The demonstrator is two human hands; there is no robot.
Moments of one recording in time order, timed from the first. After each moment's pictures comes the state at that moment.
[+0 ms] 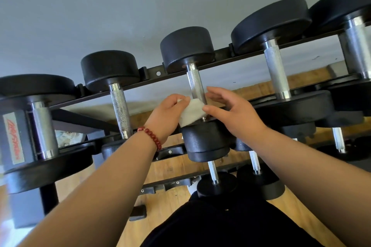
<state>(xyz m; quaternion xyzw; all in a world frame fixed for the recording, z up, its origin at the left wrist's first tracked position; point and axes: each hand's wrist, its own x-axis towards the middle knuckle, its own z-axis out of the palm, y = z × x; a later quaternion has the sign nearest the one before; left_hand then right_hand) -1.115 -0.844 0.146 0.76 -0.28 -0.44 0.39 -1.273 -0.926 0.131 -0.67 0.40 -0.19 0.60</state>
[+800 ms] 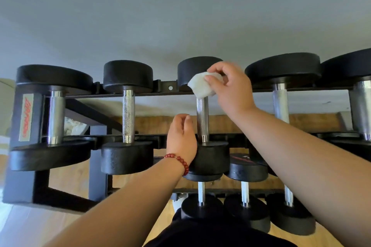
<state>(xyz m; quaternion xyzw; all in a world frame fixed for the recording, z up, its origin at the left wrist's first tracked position) -1.166 -0.860 0.131 0.81 -0.13 -0.29 0.49 -1.208 -1.000 0.178 -0.80 0.32 -0.30 0.41</state>
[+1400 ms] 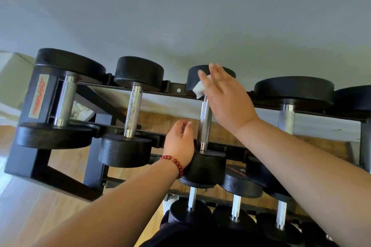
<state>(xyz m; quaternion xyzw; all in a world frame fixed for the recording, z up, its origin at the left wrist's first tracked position) -1.167 -0.865 0.137 0.83 -0.09 -0.28 0.47 -1.196 -1.023 0.157 -0.97 0.08 -0.22 0.01</state>
